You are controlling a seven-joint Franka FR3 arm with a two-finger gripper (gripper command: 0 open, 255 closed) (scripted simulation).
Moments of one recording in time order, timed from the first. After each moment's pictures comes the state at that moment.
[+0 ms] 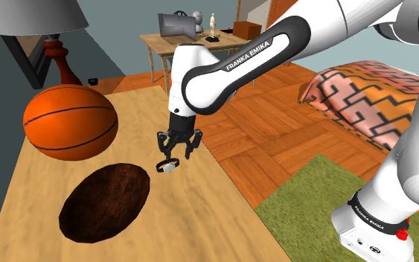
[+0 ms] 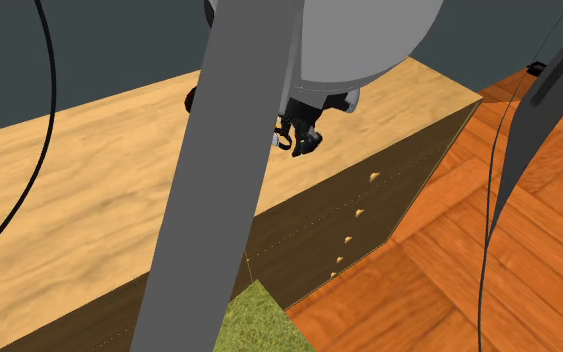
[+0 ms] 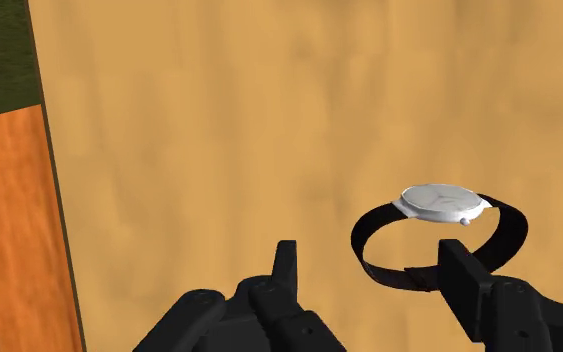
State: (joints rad) arm 0.22 0.29 0.42 -1.99 0.17 2.34 0.73
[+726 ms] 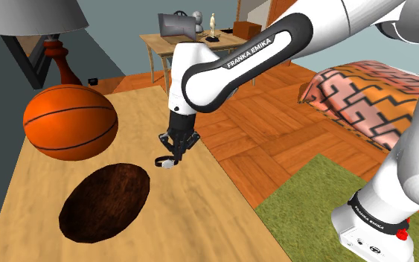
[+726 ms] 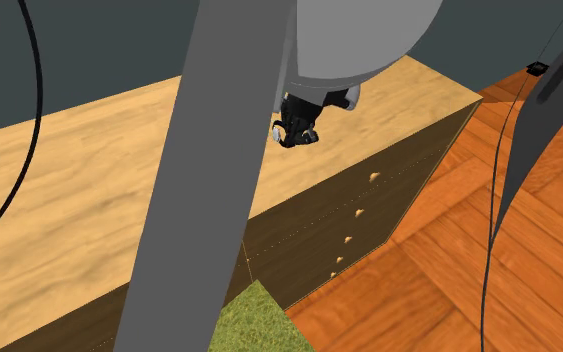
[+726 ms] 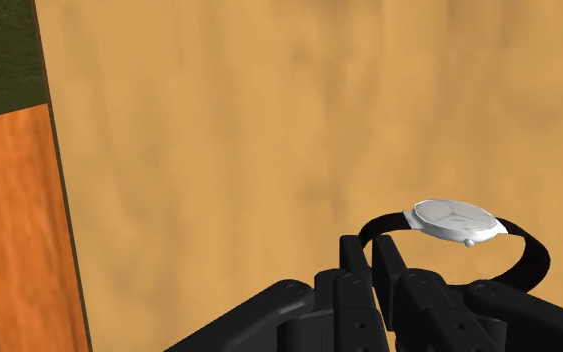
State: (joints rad) arm 0.22 0.28 0.42 -1.99 0.17 2.33 0.73
